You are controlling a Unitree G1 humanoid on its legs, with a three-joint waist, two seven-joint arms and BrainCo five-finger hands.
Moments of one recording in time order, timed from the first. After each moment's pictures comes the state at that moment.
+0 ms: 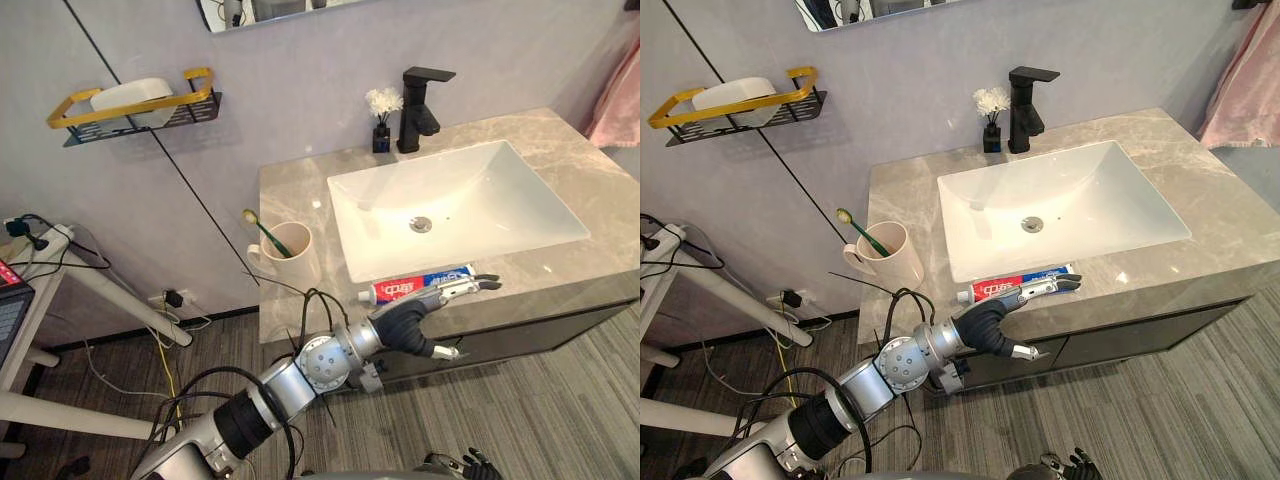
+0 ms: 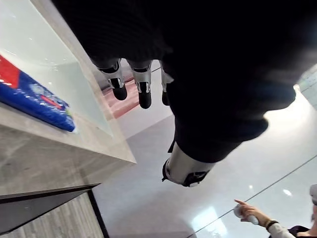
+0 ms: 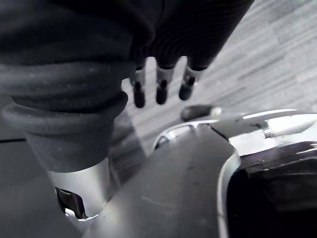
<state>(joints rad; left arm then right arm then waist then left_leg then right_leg) -0.35 0.23 -0.81 -0.06 0.11 -0.24 -0.08 0.18 -0.16 -0.15 1.07 0.16 -0.10 0.06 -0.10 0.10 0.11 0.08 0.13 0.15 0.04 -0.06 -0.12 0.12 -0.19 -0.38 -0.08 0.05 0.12</state>
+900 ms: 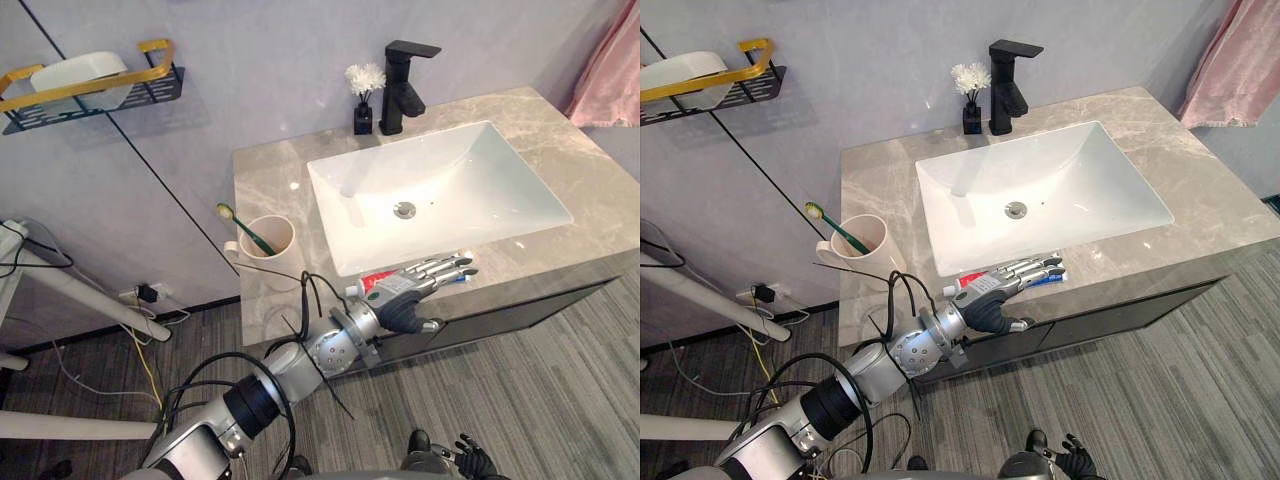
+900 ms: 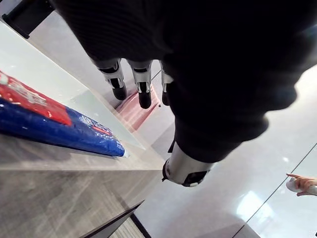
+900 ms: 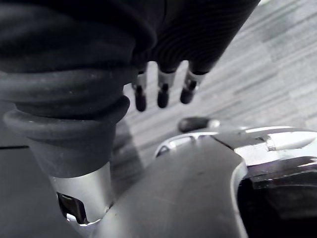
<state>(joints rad) -0.41 0.21 -0.77 0.03 0.44 -0.22 0.03 0.15 -0.16 -0.08 1.03 0.16 -0.10 0.04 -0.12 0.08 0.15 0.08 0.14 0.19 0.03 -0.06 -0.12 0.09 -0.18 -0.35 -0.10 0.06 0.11</state>
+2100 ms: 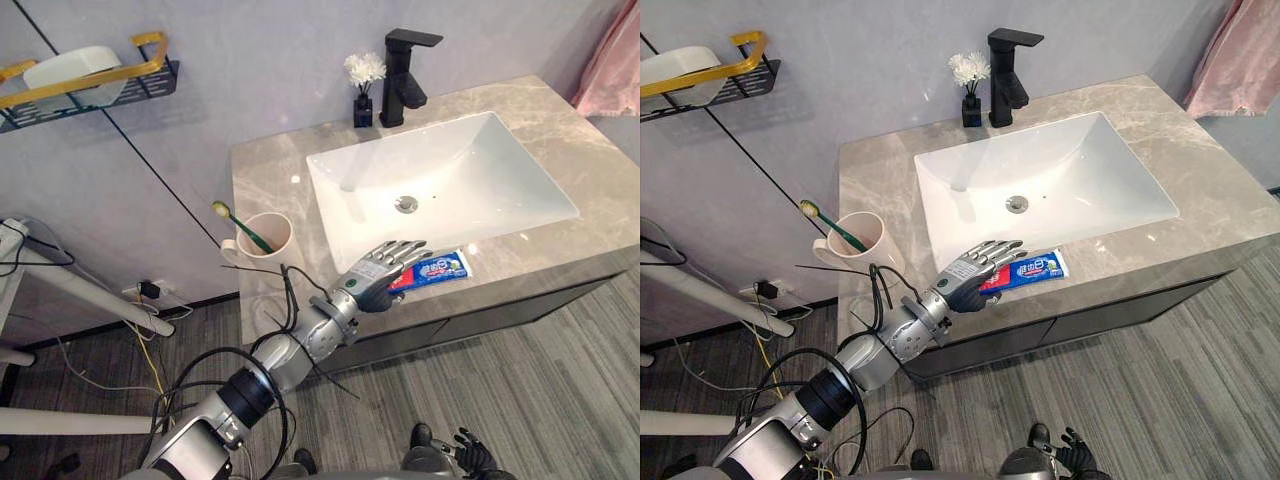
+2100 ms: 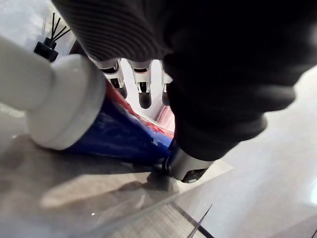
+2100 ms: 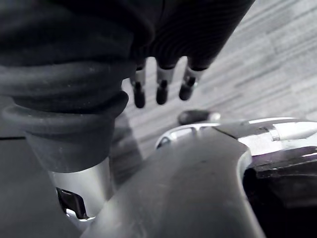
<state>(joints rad) -0.41 0.22 -0.66 0.13 0.72 -0.16 0.09 0.16 -0.18 -0.04 1.00 0.19 -0.10 0.05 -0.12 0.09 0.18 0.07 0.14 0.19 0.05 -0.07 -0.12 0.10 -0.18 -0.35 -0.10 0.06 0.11</state>
